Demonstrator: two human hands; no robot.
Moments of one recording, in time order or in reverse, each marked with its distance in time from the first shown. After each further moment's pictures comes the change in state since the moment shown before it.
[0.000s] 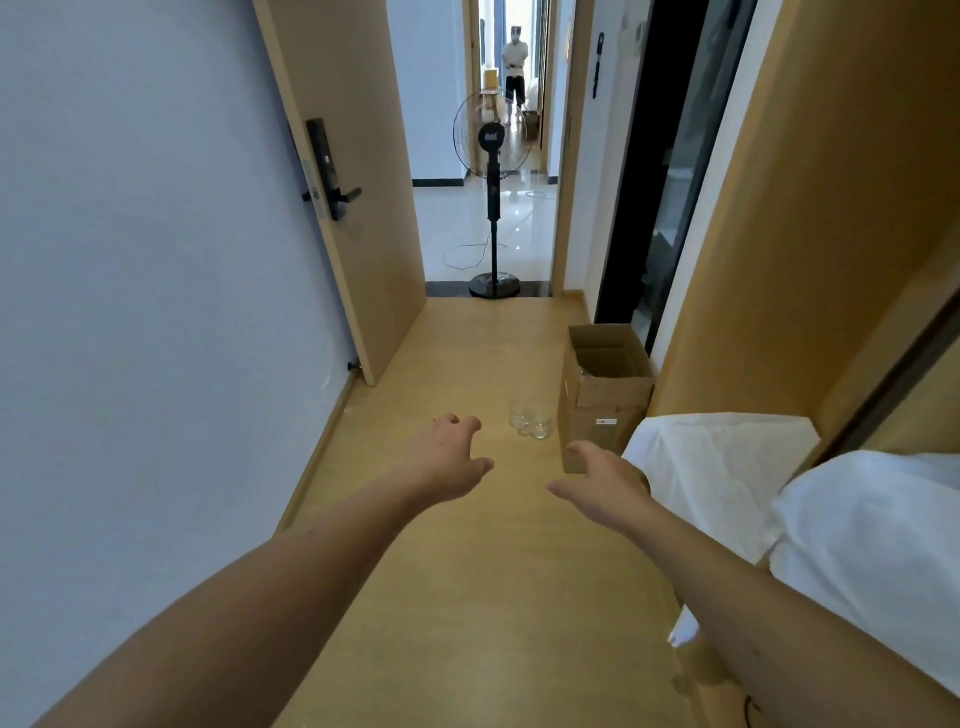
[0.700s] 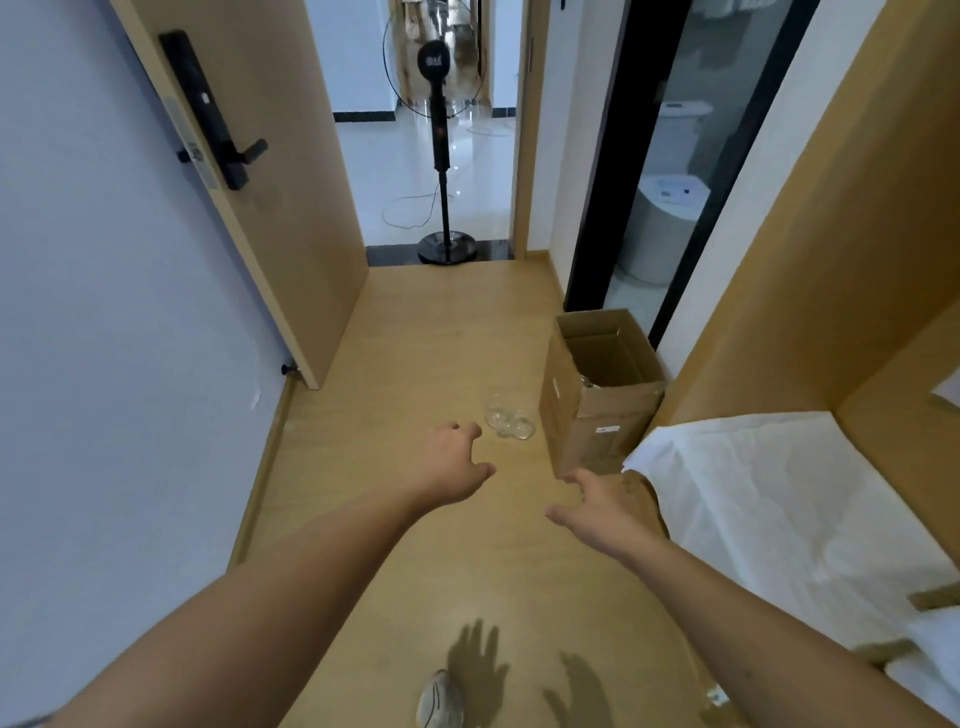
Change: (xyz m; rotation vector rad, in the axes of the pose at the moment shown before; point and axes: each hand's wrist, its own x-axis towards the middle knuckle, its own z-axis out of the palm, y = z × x) left_hand 0.313 -0.085 0.012 -0.074 -0.173 0.079; right_hand 0.267 -0.045 0.044 0.048 -0.072 0.270
